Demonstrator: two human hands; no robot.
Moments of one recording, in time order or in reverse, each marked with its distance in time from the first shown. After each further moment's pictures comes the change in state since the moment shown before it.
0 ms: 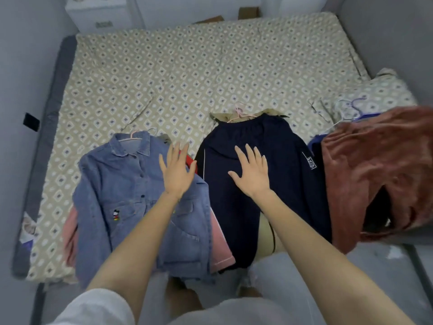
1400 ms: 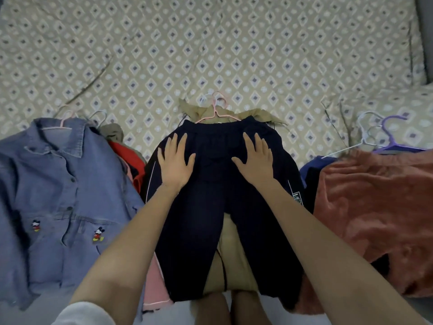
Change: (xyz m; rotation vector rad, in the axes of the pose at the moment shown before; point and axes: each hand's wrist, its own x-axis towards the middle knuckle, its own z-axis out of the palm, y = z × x) left_hand 0.173 0.099 0.205 -0.004 -0.130 -0.246; right_hand 0.250 0.207 0.051 0.104 -0.240 0.021
